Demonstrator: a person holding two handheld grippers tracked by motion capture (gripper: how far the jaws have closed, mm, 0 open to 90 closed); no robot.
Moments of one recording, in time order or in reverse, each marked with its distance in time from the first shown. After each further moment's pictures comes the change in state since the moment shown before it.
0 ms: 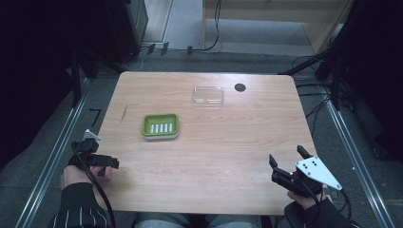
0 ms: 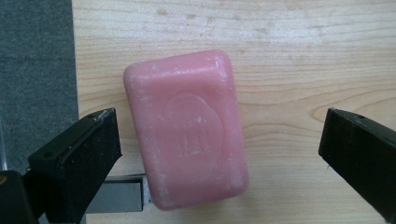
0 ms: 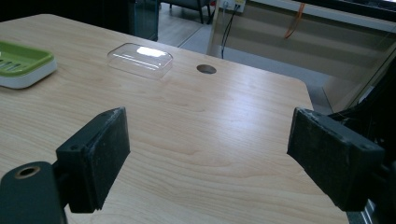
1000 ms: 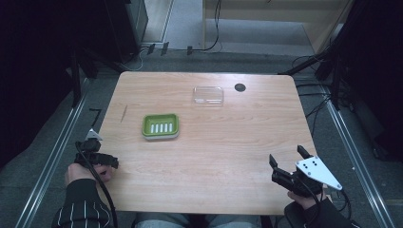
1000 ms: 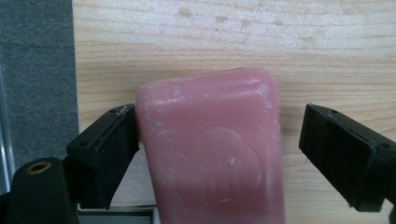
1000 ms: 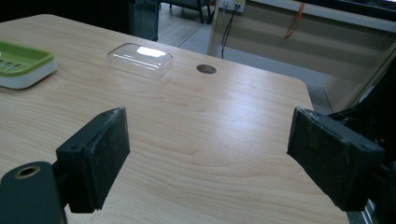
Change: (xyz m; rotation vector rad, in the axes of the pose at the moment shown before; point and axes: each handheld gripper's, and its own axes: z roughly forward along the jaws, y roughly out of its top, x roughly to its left) left arm 0.007 0.010 0.022 0.039 0.044 -0.029; right arm 0.000 0.000 0.000 0.000 0.000 0.002
